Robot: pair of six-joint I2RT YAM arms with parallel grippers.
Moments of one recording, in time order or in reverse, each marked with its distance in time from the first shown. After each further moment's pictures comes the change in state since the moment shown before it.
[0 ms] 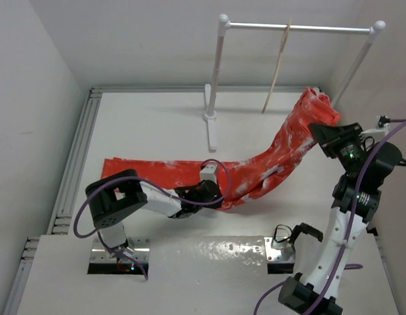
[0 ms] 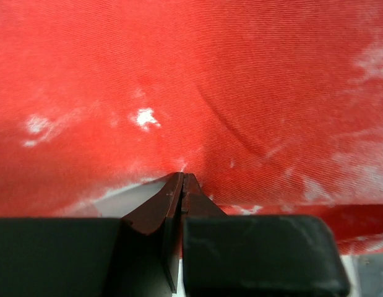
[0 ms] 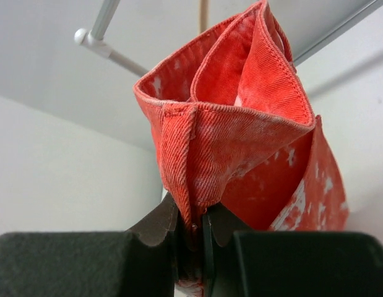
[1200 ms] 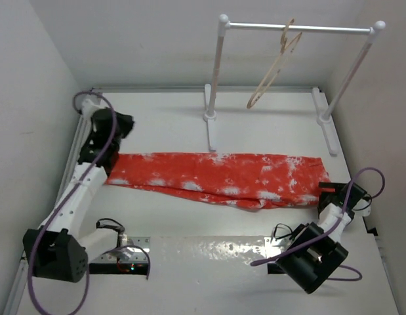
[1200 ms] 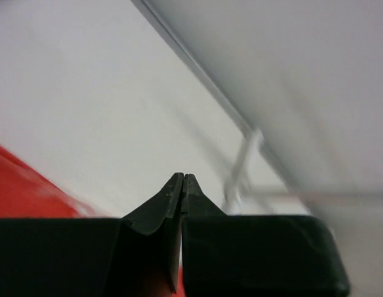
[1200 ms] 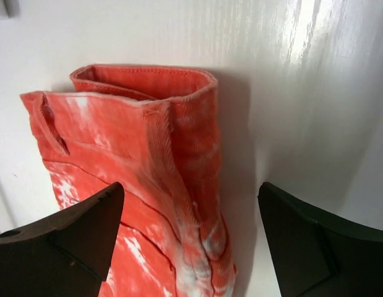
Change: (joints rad) left arm 1.121 -0.602 0.321 -0.584 0.030 -0.006; right arm -0.277 0.239 -0.661 0.042 0.632 -0.014
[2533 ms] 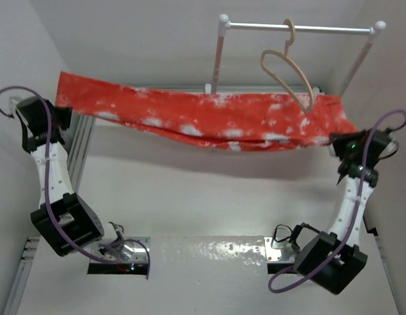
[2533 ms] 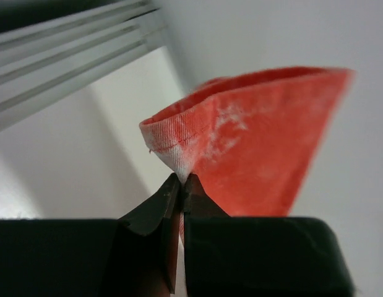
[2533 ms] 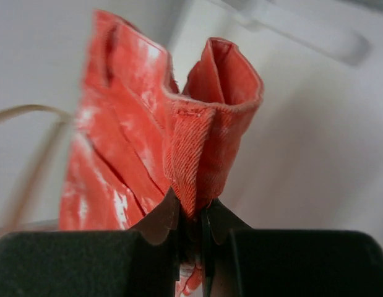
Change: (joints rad) left arm 0.525 0.228 0.297 -0.103 0.416 -0.089; right arm 0.245 0.138 0.699 -0.051 -0.144 -0.044
